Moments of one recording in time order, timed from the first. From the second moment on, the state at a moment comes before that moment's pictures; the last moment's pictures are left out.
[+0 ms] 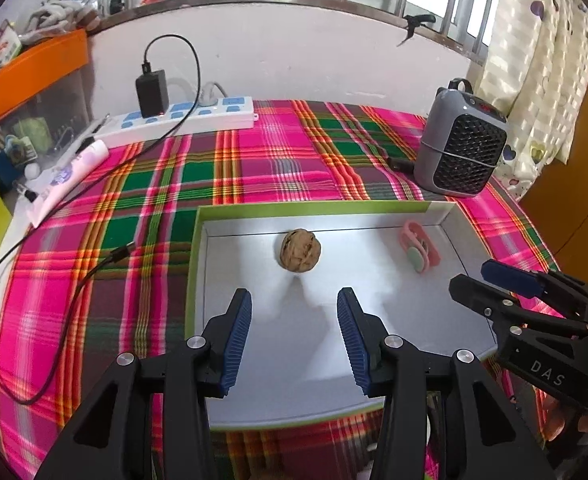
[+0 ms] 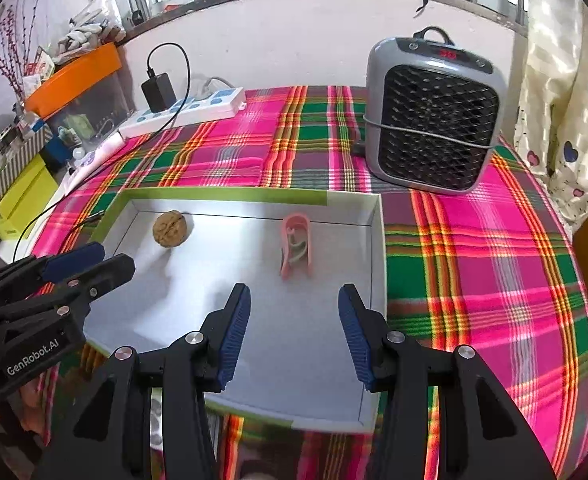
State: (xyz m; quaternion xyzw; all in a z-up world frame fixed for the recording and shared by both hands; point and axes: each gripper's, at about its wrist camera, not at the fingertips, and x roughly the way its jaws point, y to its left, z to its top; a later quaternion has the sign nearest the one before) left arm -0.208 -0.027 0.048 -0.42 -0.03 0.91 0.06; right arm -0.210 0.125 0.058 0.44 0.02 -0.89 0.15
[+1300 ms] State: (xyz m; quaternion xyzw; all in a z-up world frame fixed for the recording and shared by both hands) left arm -0.090 -0.070 0.040 -0.39 -0.08 0.91 0.03; right arm -0.097 0.158 0.057 0.40 0.02 -0.91 0.14
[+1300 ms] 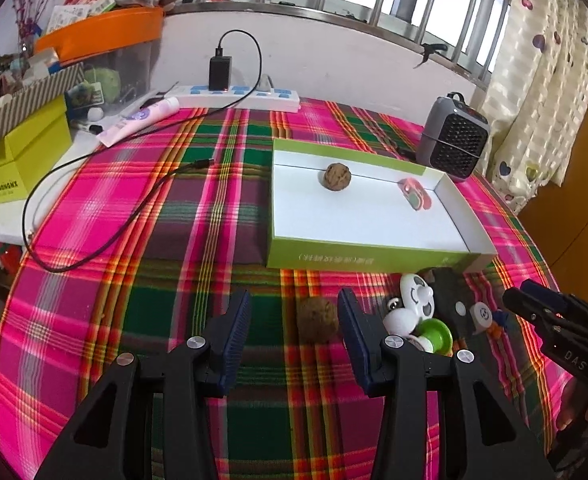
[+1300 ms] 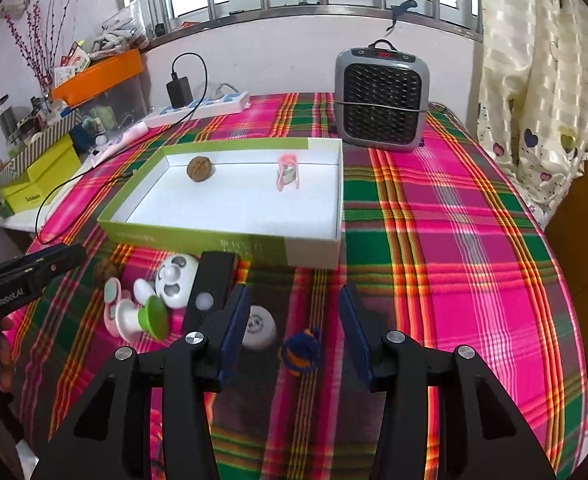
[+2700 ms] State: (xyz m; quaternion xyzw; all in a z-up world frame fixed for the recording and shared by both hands) left arm -0.101 -0.066 0.010 -0.42 -0.08 0.90 0.07; right arm -0.091 0.159 0.025 0.43 0.05 -0.89 0.14
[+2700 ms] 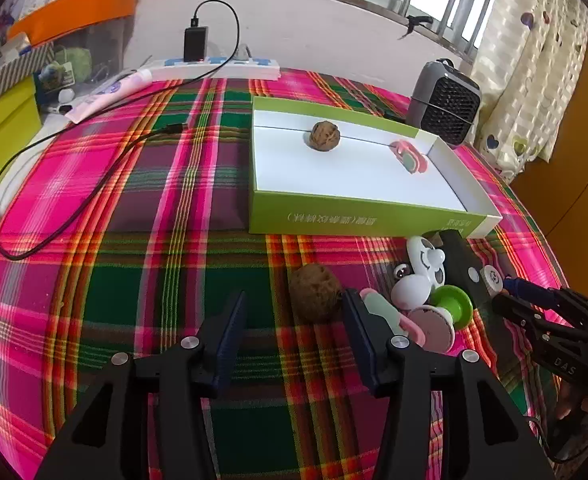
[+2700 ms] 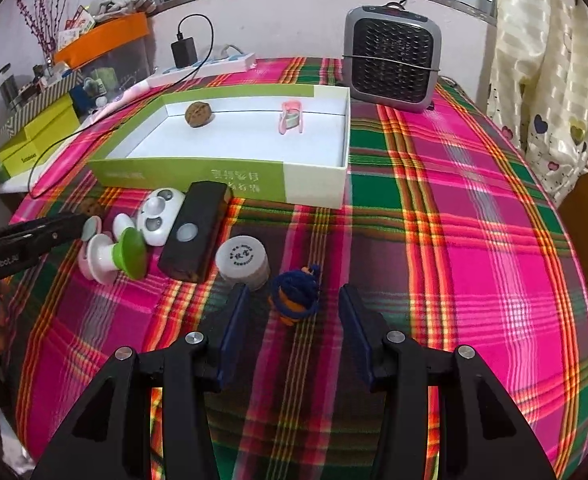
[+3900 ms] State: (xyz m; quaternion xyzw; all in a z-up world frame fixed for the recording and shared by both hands) left arm -0.109 -0.061 0.009 -0.42 -0.05 0.90 0.06; right arm -0.096 0.158 0.026 0.43 0.06 -0.89 0.14
